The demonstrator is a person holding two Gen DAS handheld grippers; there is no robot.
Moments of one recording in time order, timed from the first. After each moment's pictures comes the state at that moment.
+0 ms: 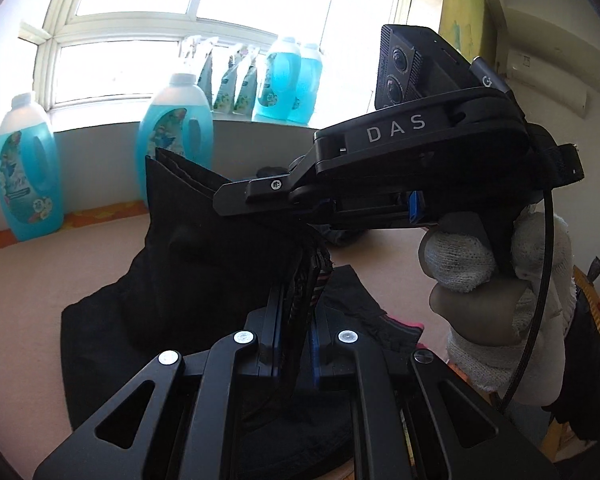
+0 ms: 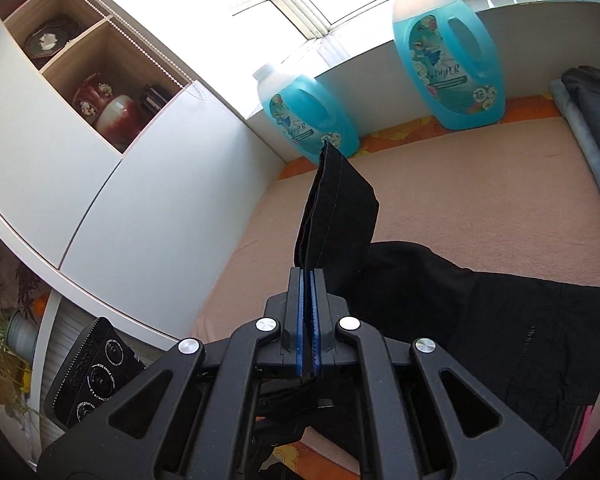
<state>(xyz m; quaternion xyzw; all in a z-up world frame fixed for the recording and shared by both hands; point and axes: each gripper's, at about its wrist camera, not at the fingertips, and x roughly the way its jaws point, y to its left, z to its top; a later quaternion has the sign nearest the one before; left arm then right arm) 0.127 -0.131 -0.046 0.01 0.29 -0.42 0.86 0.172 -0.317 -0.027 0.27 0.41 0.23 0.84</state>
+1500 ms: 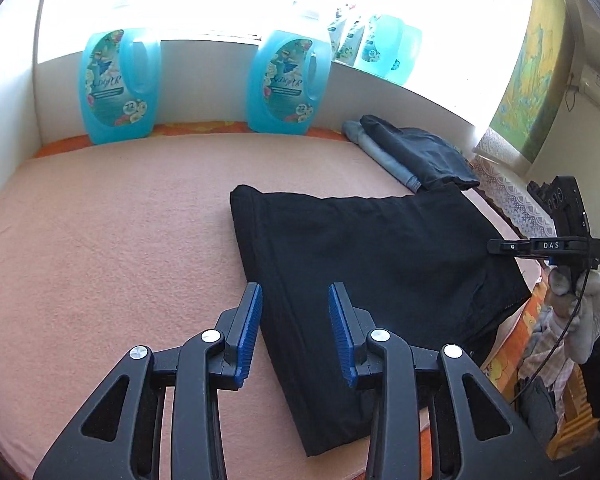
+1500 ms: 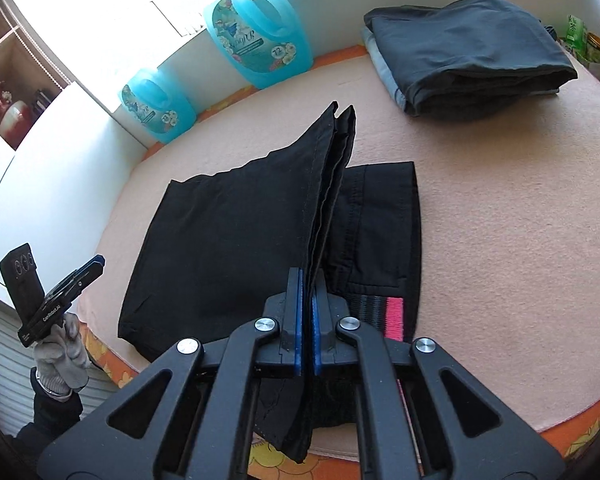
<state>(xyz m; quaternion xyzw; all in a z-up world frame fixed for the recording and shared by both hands) 0.130 -0.045 -0.095 -0.01 0.38 -0.31 0.87 0.093 -0.437 -0.123 0.23 0.48 0.06 0.85</state>
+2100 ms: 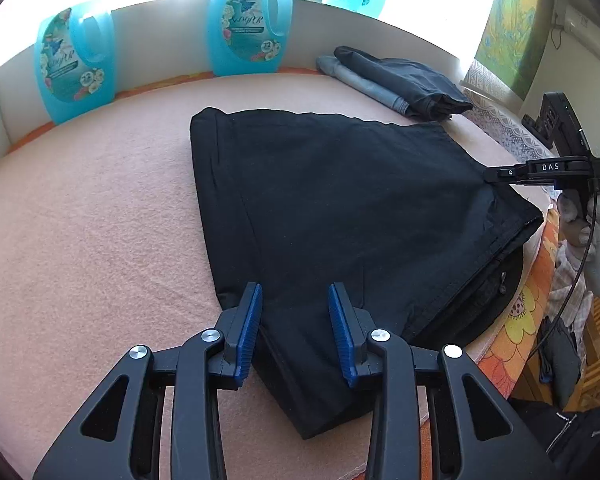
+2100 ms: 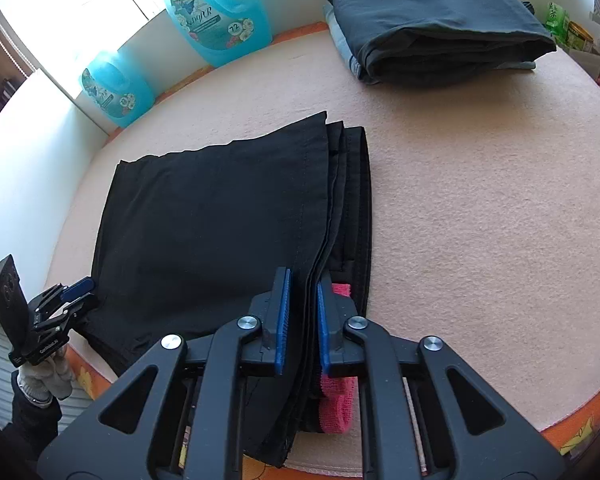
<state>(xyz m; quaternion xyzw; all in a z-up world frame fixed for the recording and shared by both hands) 0.117 -0.064 -0.141 0.06 0.42 -0.33 0.84 0.093 -0.441 -0.140 0.17 0.49 -0.01 0.85</state>
